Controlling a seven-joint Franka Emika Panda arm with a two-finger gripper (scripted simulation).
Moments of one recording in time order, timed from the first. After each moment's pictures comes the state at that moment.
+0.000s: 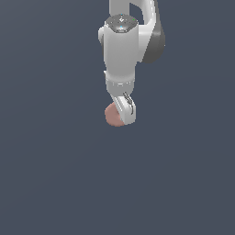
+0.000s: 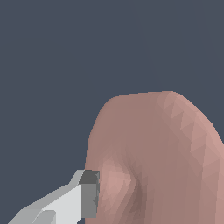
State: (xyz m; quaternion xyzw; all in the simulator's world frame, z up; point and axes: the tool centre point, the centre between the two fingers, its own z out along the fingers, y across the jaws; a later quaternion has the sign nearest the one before) arm -0.014 0.008 0.248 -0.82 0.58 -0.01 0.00
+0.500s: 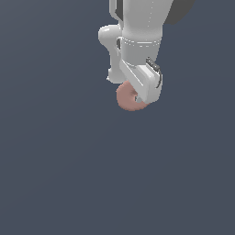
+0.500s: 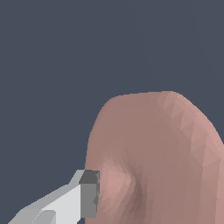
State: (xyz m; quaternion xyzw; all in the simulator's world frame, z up) arm -0.005 0.053 0.351 -0.82 0.58 0.00 0.00
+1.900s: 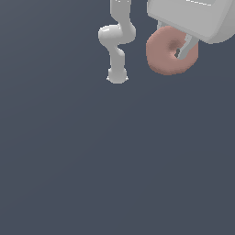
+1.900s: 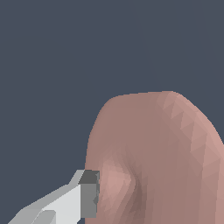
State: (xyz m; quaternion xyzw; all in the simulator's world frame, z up) arm 0.013 0.119 0.494 -0.82 0.58 0.00 0.00
